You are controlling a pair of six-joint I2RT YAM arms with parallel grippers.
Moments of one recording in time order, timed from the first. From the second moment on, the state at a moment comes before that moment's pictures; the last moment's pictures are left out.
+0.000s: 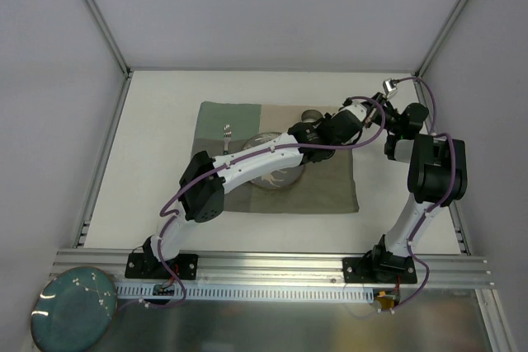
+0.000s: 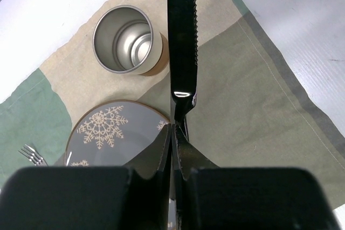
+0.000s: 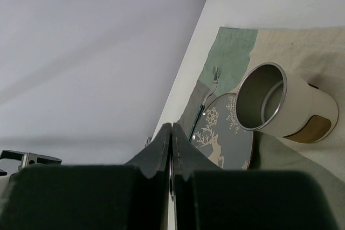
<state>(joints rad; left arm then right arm) -1.09 2.19 2.08 -0.65 -0.53 -0.09 -0.16 1.90 0.90 1.18 -1.14 1.29</state>
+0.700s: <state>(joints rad) -0.93 2.10 1.89 -0.64 -0.40 -0.09 -0.19 1.82 0.93 1.18 -1.21 1.35</state>
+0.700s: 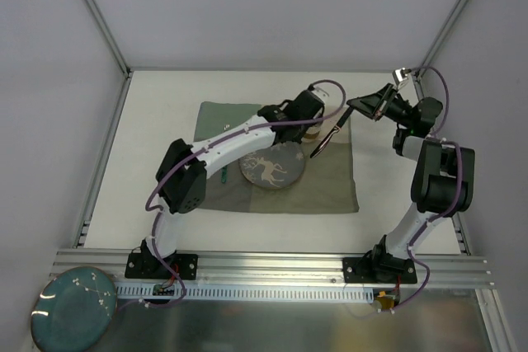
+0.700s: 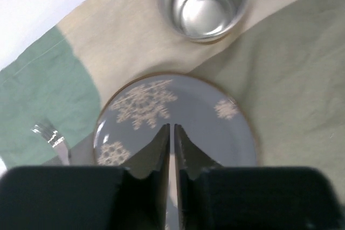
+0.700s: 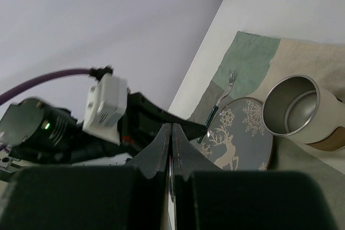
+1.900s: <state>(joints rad) -0.71 1.80 1.64 -0.63 1.00 -0.05 -0.09 1.68 1.06 1.13 -1.24 1.32</state>
